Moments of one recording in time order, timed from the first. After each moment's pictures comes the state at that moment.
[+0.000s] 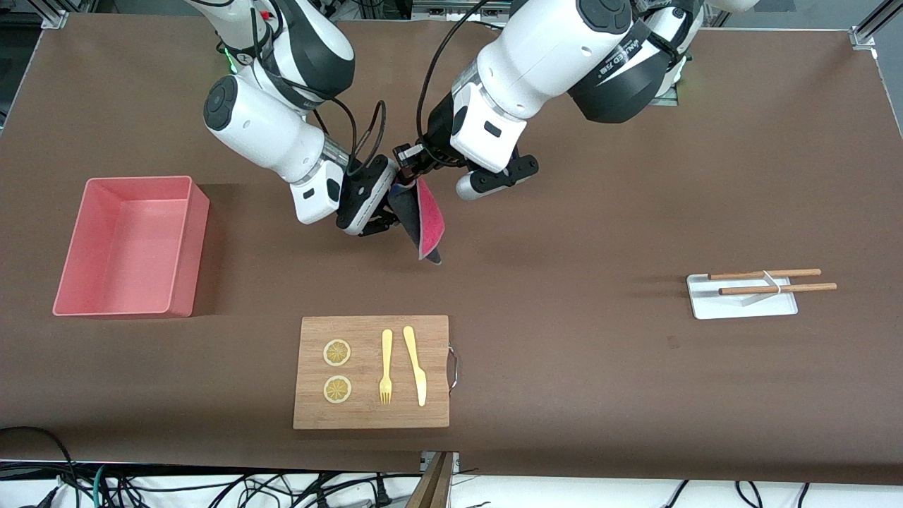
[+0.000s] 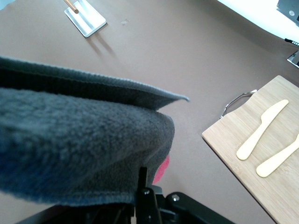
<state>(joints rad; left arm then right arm) -0.66 0.46 -0.02 -1.16 -0.48 2.05 -1.13 0.19 0.27 0.42 -1.86 0.51 2.47 -0.71</state>
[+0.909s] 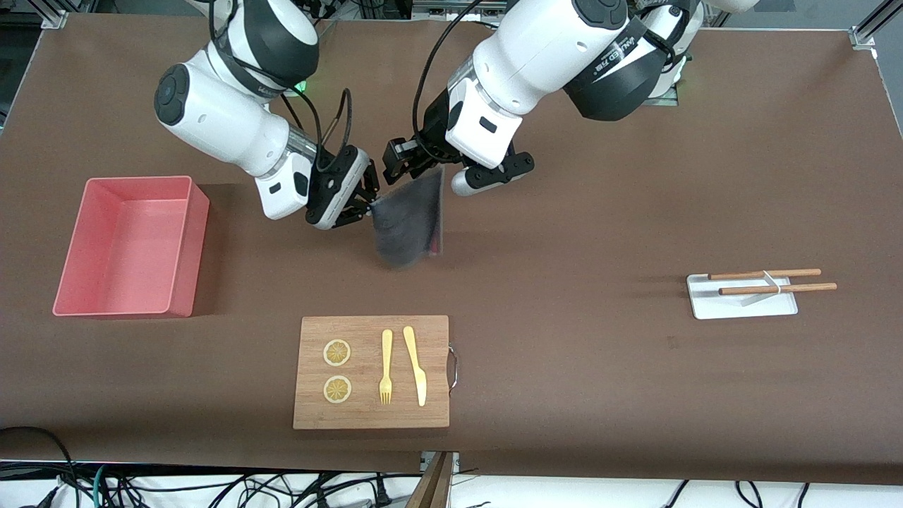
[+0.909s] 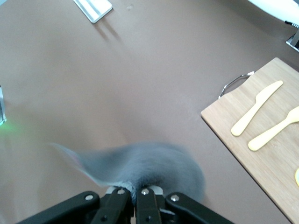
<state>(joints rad) -0.67 0.46 -0.03 -1.16 -0.48 2.06 -1.13 0.13 0.19 0.38 -1.84 0.51 2.24 -0.74</state>
